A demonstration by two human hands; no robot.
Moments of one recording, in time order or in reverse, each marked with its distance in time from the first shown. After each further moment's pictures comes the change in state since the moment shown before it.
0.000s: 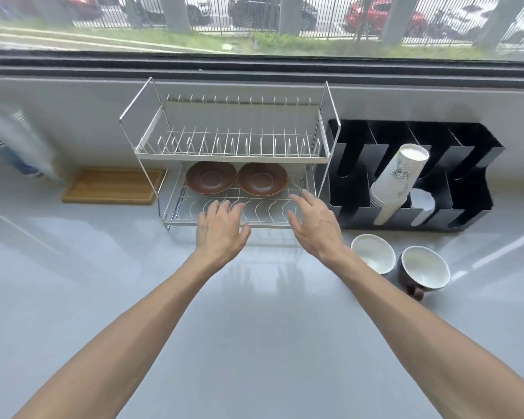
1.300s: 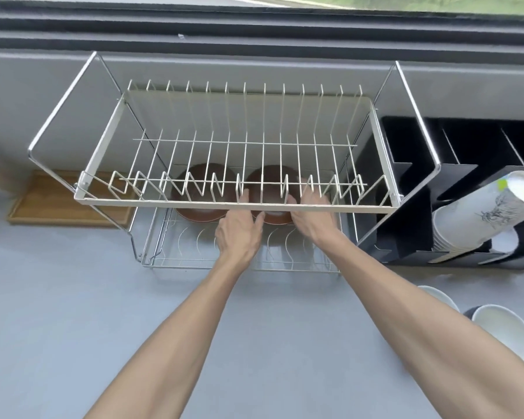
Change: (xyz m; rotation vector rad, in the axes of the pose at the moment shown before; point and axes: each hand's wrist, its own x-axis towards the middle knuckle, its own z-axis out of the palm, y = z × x) left_hand 0.168 -0.012 0.061 -0.312 -0.078 -0.301; right_hand 0.194 0.006 0.095 -0.013 -0.172 0.200
